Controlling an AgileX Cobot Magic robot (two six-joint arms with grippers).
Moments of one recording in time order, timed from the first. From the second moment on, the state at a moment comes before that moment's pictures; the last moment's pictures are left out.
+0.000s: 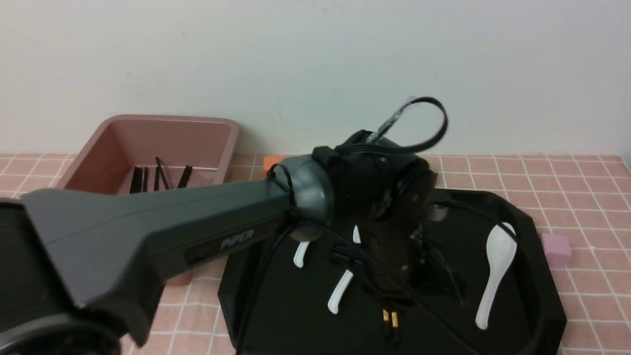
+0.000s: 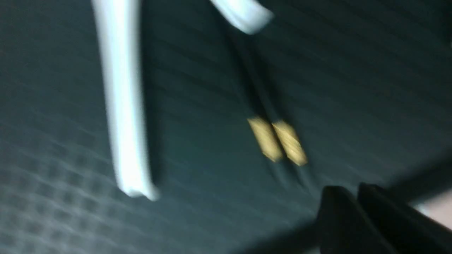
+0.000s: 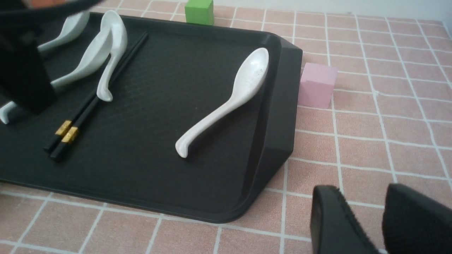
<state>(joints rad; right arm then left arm) 0.11 -0.01 0.01 -0.02 0.39 0.05 -0.85 2.11 -1.70 -0.04 0.93 -0.45</state>
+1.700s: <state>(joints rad) 0.11 -0.01 0.01 -0.02 0.39 0.05 -0.89 1.97 -1.73 0.09 1.12 -0.45</state>
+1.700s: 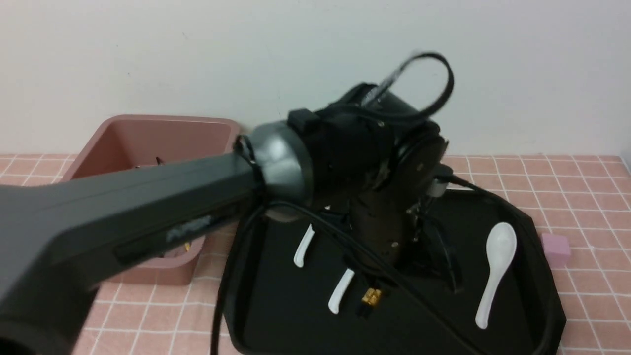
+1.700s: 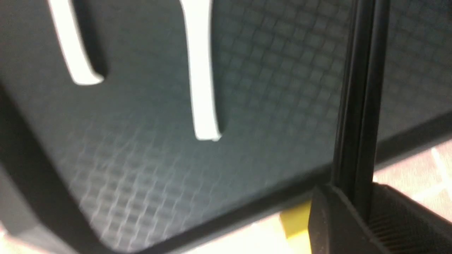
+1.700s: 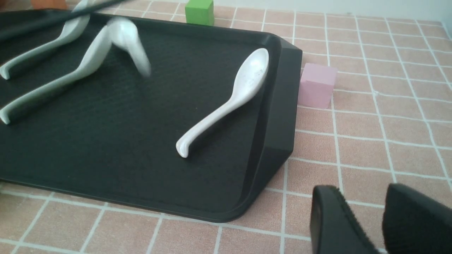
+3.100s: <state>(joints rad) 0.11 -0.01 0.01 -0.02 0.39 0.05 -0.17 1.71 -1.32 0.22 0.87 -0.41</state>
